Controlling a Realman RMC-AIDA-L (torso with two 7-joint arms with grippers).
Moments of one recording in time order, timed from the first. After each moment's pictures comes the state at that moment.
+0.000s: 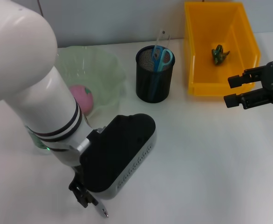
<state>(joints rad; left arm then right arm) -0.75 -2.08 1.88 1.39 2.50 1.64 -1.57 0.62 1.93 -0.55 -0.98 -2.24 -1.90 1.78</state>
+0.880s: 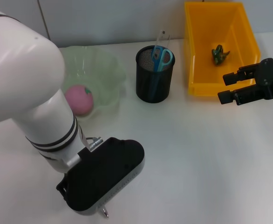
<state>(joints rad) -0.73 -2.08 1.94 1.35 2.57 1.61 -1.41 0.65 1.93 -0.57 -0.97 -2.25 -1.87 1.82</state>
